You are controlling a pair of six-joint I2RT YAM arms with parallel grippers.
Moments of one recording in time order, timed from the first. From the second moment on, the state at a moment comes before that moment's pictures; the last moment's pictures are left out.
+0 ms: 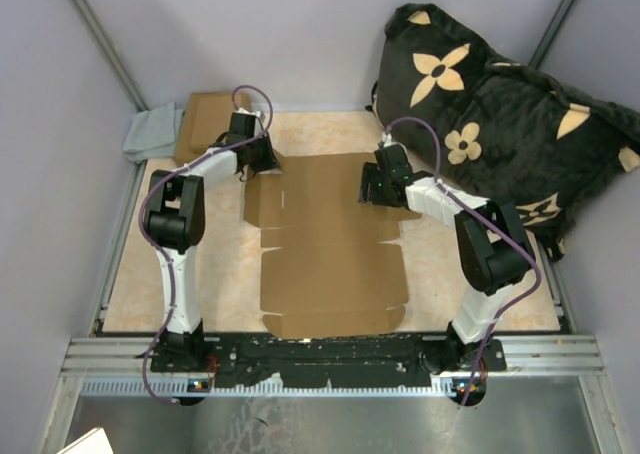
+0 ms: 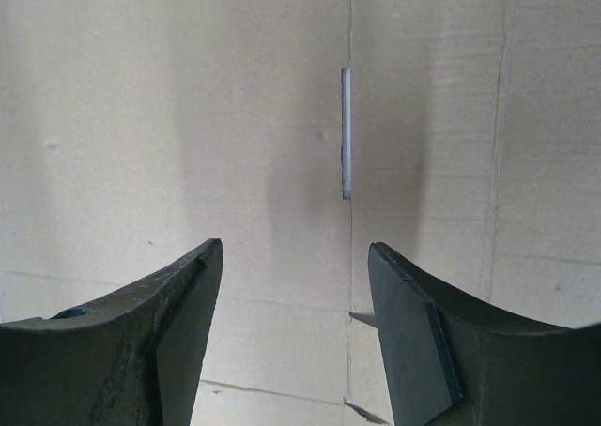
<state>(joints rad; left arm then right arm) -0.24 2.19 1.61 -0.19 0.17 -0.38 0.41 1.77 1.14 -0.23 0.05 0.47</state>
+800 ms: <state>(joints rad) -0.25 1.76 1.28 -0.26 0.25 -0.31 0.30 1.80 1.41 -0.34 0.04 0.42</state>
